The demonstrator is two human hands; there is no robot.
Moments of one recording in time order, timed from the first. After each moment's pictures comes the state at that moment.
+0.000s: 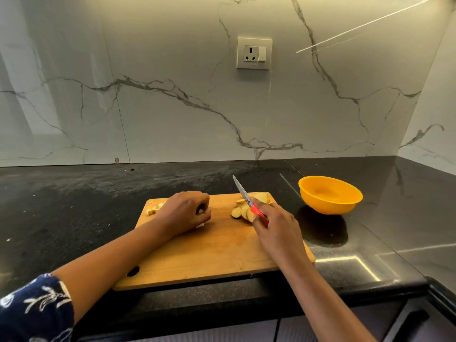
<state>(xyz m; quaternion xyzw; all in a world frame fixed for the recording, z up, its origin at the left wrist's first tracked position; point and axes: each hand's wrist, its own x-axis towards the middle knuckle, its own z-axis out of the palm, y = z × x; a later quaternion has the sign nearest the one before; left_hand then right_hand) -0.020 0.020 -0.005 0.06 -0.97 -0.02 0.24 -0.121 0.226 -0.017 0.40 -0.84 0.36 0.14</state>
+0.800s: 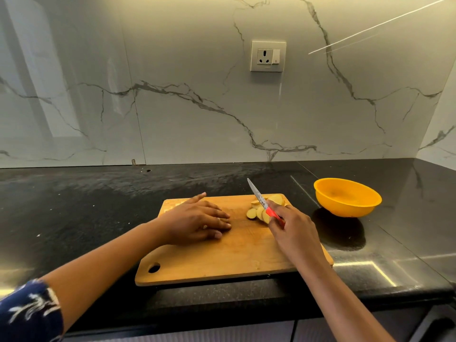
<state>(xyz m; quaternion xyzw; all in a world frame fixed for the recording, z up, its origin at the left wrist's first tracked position) 0.010 0.001 -0.003 -0.10 -0.99 0.03 0.08 -0.119 0.224 -0.016 0.39 -0.84 0.35 0.14</state>
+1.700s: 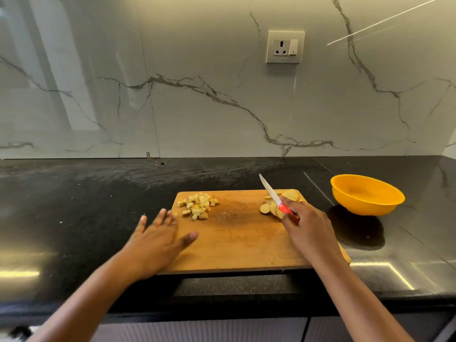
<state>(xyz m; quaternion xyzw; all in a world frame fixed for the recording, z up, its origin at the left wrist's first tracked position) 0.104 0.041 -0.009 0.33 -0.94 -0.05 -0.06 -0.119 0.225 -0.016 0.39 -0.84 0.35 0.12</state>
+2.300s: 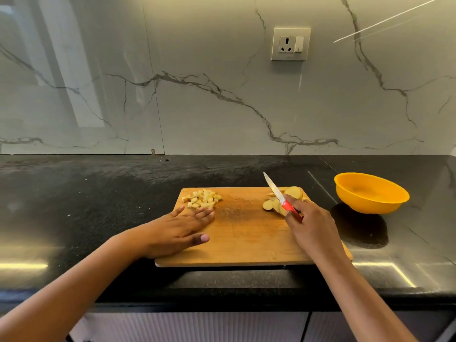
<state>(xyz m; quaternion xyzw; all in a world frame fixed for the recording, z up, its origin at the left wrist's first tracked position) 0.084 0.019 -0.005 0.10 -0.99 -0.11 -0.08 -0.116 0.226 -0.016 0.38 -0.84 0.36 0.12</state>
